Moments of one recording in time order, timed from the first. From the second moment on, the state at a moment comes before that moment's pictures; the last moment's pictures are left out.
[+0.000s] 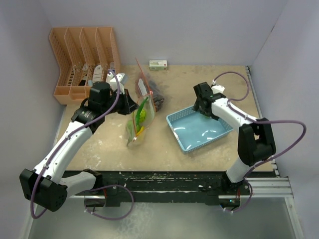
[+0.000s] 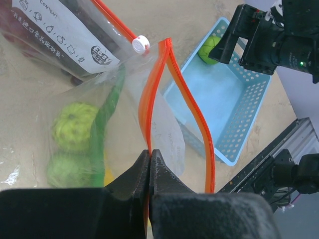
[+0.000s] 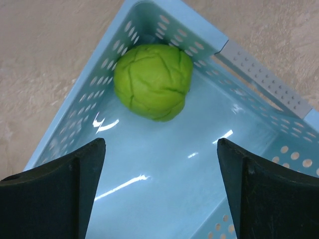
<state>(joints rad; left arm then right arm) -0.38 1.14 1.08 -0.41 0.35 -0.36 0.37 1.64 1.19 -0.67 0.56 0.76</state>
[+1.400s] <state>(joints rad) -0.38 1.17 1.08 -0.41 0.34 -0.36 0.69 1.27 1.13 -0.26 0.20 0.60</state>
